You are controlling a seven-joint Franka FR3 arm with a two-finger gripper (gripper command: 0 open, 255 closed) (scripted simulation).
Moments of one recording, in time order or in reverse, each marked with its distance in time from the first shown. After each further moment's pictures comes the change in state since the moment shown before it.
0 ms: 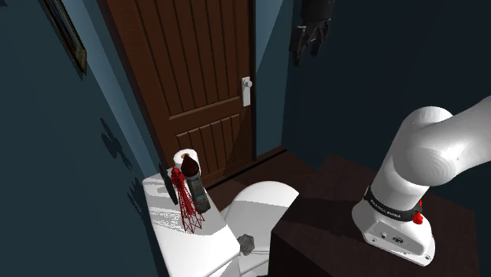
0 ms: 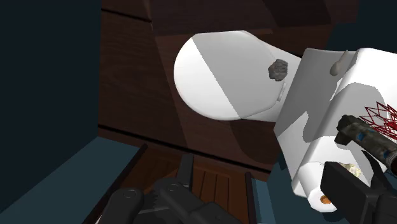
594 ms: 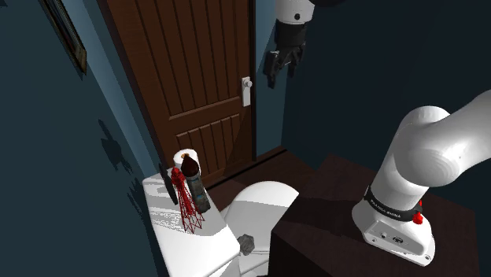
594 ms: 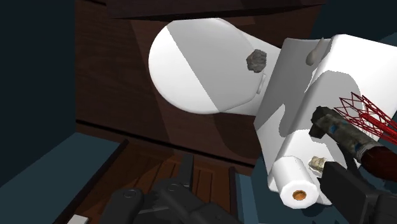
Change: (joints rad) arm 0.048 0.079 0.092 -0.083 0.080 0.179 0.117
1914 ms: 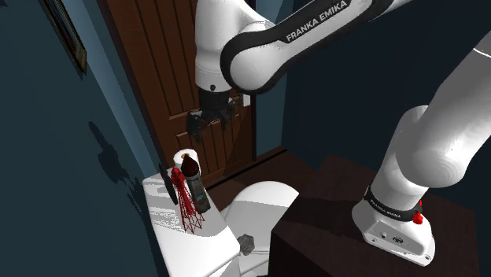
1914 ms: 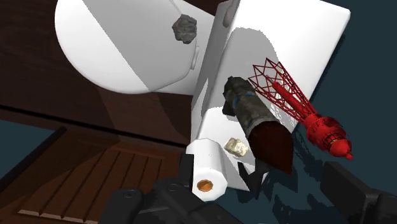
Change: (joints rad) arm 0.075 0.490 0.287 0.099 0.040 0.478 0.345
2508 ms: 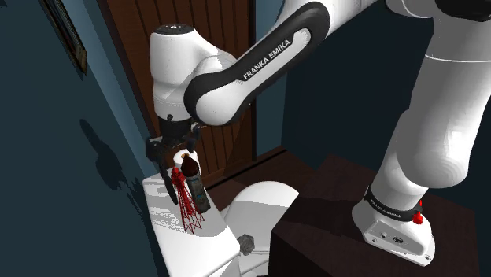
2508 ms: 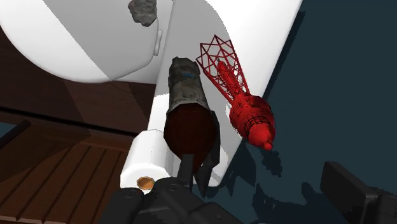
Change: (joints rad) arm 0.041 0.323 0.083 0.215 -0.193 0.121 0.230
